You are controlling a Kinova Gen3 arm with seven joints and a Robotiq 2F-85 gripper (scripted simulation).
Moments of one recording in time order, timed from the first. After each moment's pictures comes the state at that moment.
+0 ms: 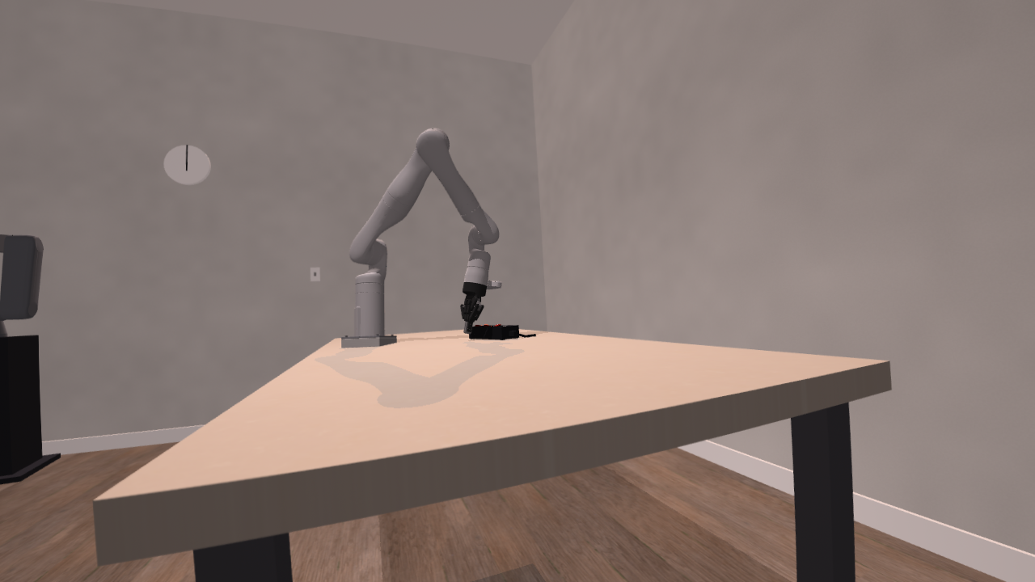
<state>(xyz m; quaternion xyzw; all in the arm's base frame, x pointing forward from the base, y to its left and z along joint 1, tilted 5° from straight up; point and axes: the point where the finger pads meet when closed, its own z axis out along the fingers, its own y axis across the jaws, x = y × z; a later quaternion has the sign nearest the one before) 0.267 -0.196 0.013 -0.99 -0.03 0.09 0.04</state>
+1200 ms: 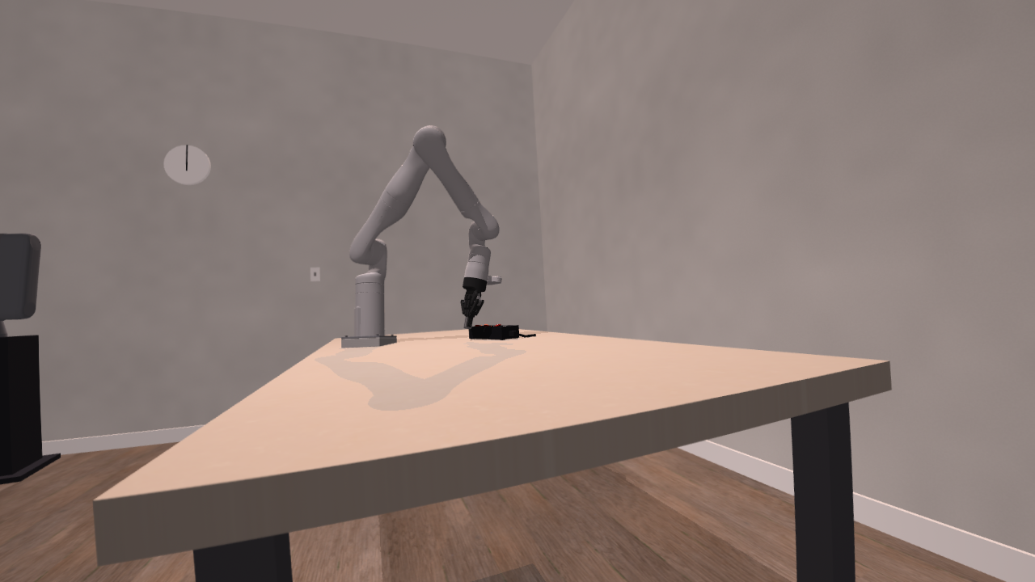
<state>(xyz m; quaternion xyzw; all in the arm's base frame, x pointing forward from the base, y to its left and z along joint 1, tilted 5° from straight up) 0.268 -0.197 0.028 -0.99 -0.02 0.09 0.04</state>
